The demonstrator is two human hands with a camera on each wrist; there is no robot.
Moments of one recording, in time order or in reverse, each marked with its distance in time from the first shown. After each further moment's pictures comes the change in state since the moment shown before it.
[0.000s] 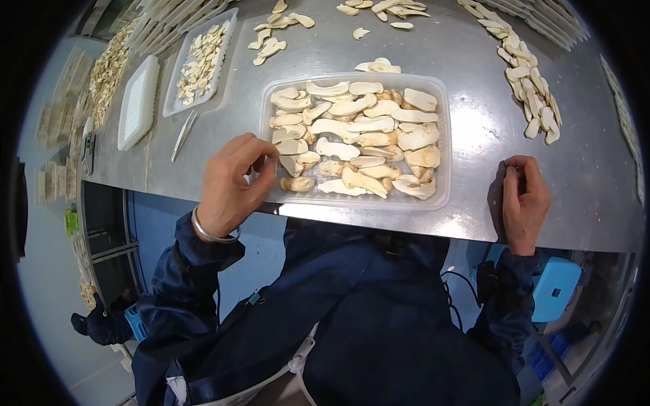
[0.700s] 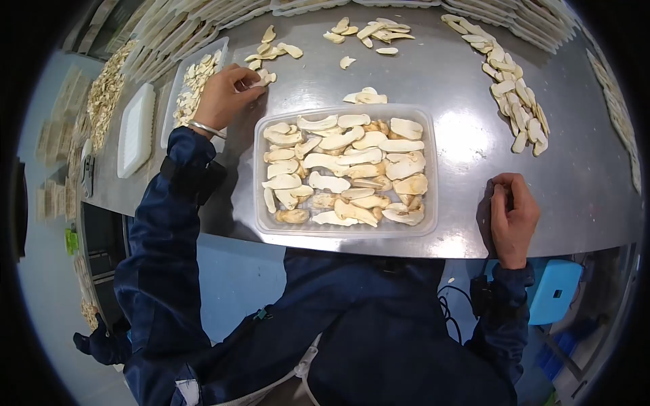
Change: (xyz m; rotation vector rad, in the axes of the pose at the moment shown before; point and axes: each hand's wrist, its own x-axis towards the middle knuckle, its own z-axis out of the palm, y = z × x) left_hand 0.149 -0.113 -0.007 0.144 0.037 0.040; right_hand 0.002 -0.006 -0.001 0.025 0.022 -0.005
